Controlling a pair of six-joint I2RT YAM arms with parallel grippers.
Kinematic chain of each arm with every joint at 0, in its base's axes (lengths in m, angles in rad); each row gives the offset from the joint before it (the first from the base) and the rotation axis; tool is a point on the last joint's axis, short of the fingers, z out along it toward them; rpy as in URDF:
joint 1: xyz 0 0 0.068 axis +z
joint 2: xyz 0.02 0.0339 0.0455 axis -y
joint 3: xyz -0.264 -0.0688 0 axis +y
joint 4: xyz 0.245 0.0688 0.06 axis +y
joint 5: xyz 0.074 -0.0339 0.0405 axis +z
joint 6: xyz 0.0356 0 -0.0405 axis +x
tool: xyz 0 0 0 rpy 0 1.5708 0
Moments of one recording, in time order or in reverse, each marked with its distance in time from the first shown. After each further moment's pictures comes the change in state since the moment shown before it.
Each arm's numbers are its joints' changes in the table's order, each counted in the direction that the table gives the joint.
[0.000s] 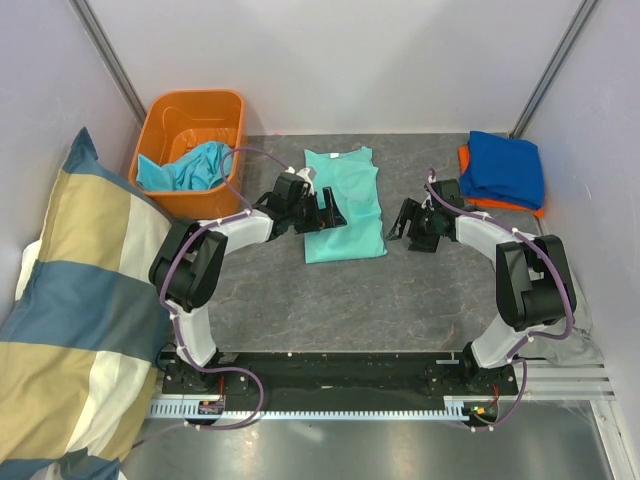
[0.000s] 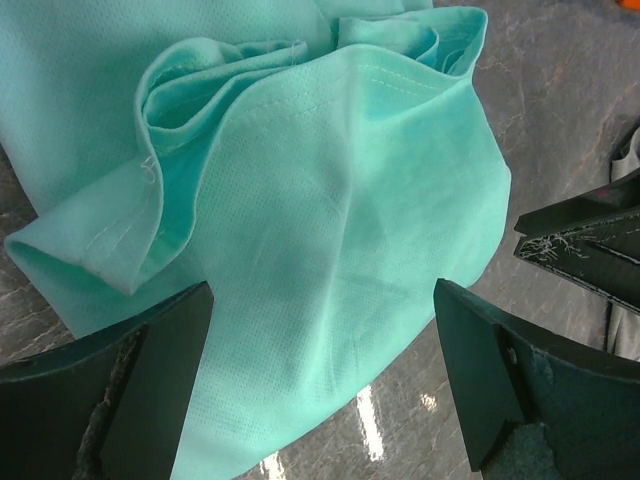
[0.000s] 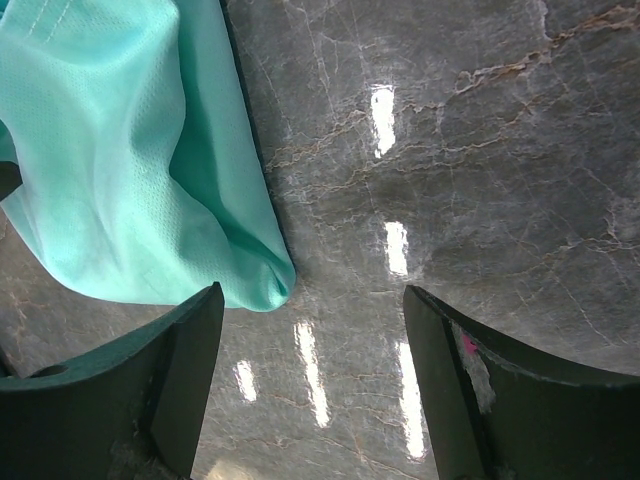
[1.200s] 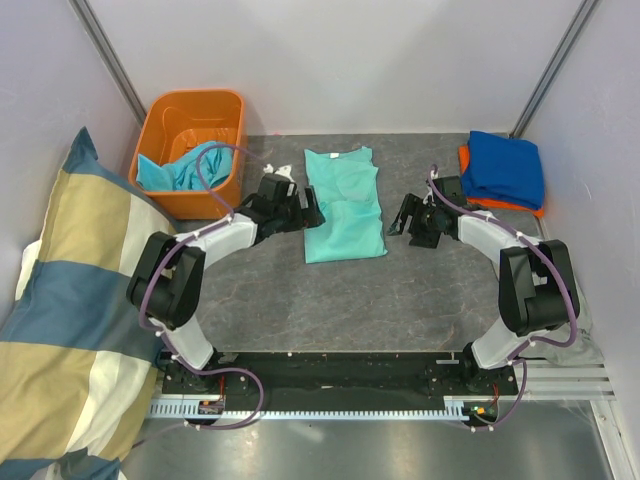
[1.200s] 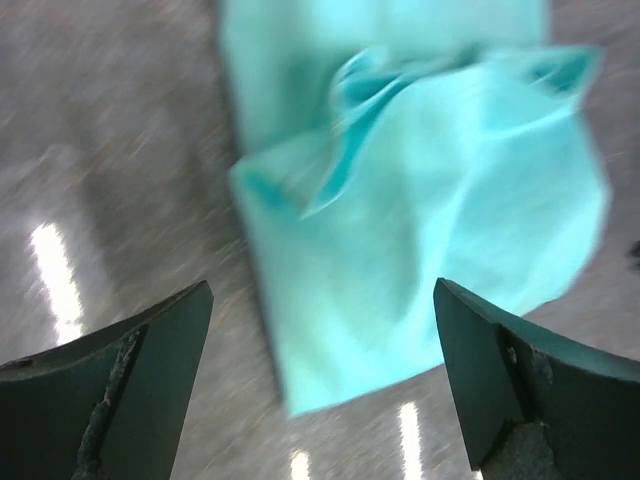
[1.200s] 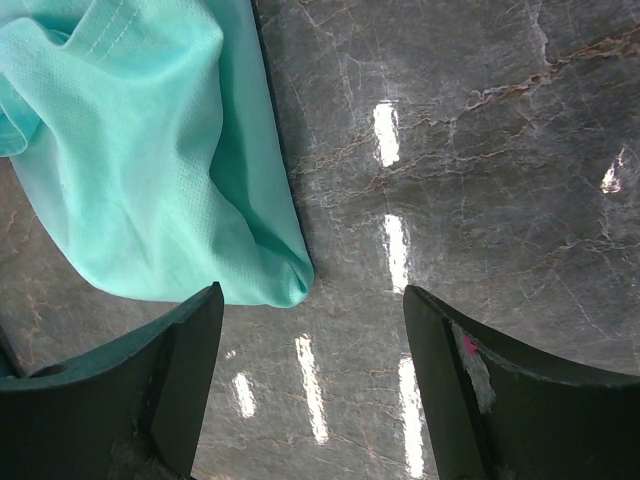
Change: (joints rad) left arm 0.037 0.183 0.112 0.116 0.236 0.068; right arm 0.000 0.035 -0.018 0.011 -0.007 0.002
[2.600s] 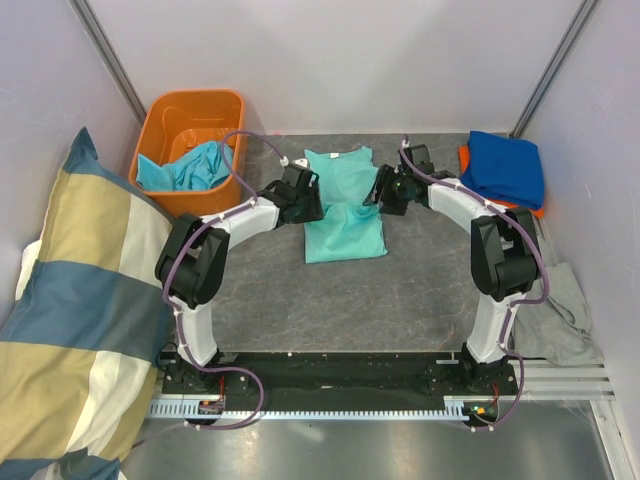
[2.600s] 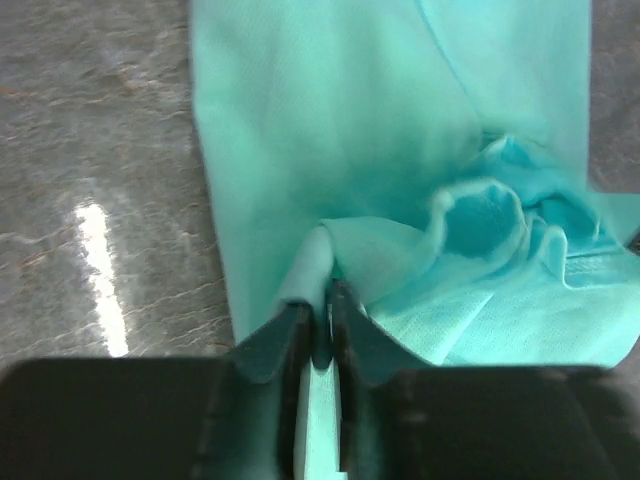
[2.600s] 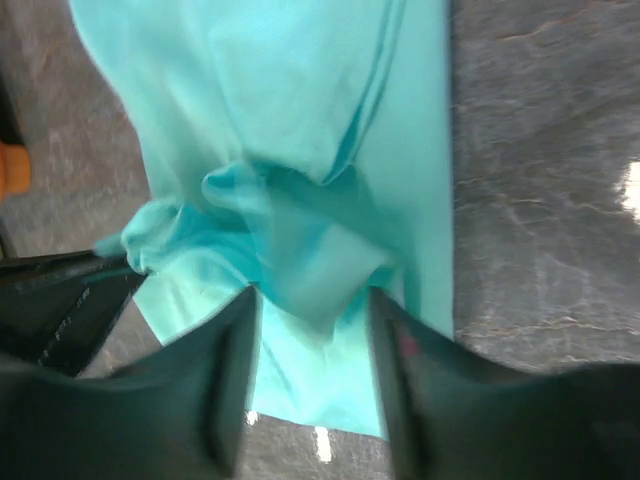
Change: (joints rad) left arm -0.054 -0.227 -0.284 0.130 0.106 -0.011; right arm 0.129 -0.290 -0.407 0.028 -0.040 0.097
